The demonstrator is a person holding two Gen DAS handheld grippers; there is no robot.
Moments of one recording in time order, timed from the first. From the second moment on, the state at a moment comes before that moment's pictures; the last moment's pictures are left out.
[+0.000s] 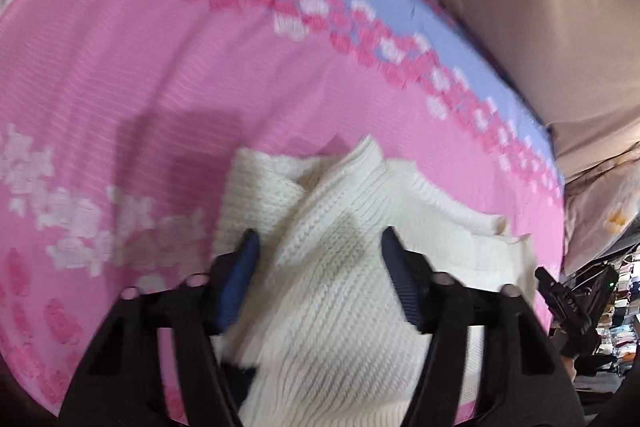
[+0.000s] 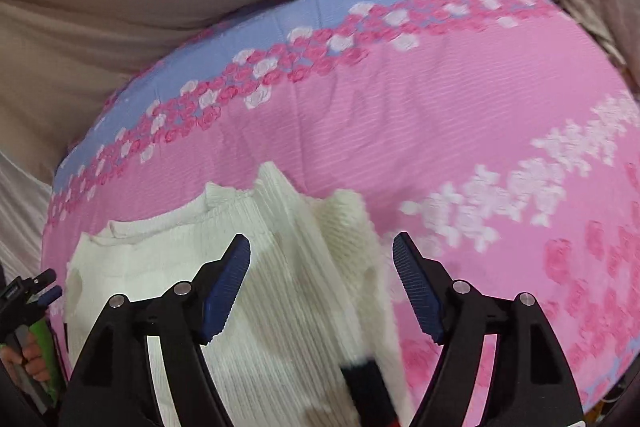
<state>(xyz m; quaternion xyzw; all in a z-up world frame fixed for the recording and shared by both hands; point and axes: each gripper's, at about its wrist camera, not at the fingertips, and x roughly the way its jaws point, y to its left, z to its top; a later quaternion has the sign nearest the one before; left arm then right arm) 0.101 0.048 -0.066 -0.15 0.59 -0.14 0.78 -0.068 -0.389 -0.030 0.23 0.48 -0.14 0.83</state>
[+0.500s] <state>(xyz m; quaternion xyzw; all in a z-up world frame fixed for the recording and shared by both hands) 0.116 0.046 -0.061 -0.11 0.56 -0.13 0.81 -0.081 -0.451 -0.062 0.31 0.49 -0.20 0.79</state>
